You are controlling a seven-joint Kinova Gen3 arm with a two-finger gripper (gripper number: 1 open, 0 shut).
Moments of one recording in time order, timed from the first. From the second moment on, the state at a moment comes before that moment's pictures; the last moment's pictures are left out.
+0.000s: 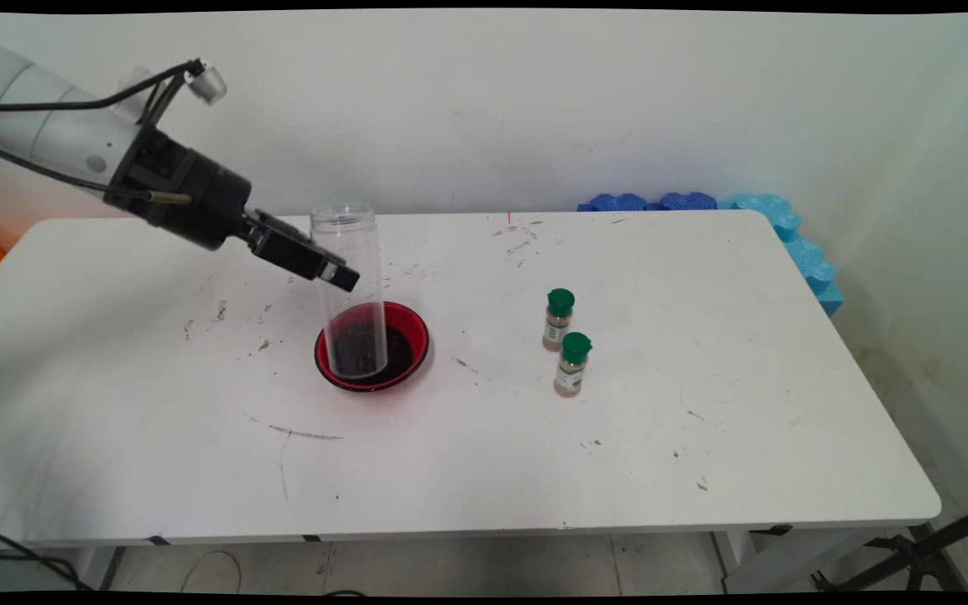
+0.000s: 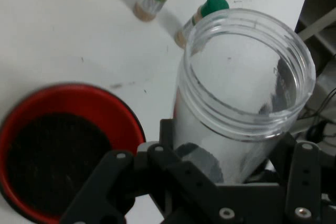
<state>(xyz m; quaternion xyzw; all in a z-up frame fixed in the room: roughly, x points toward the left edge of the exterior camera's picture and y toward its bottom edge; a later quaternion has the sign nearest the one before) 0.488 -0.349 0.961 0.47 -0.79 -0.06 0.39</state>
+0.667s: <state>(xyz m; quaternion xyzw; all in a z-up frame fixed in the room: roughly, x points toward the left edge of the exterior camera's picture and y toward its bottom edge) 0.502 -0.340 0.936 0.63 -0.67 -0.15 0.37</state>
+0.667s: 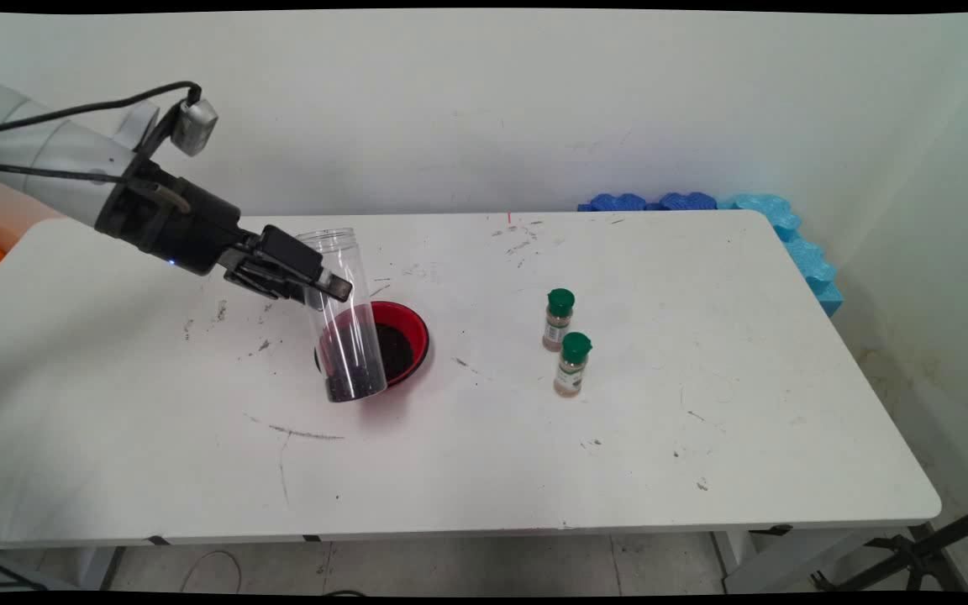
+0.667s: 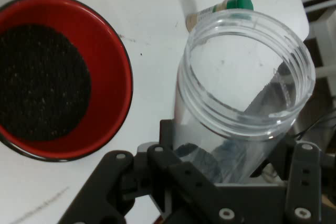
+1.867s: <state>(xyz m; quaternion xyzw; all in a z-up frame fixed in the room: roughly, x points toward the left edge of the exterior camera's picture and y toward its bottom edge) 0.499 -0.335 0.900 0.79 -0.41 -0.31 0.32</state>
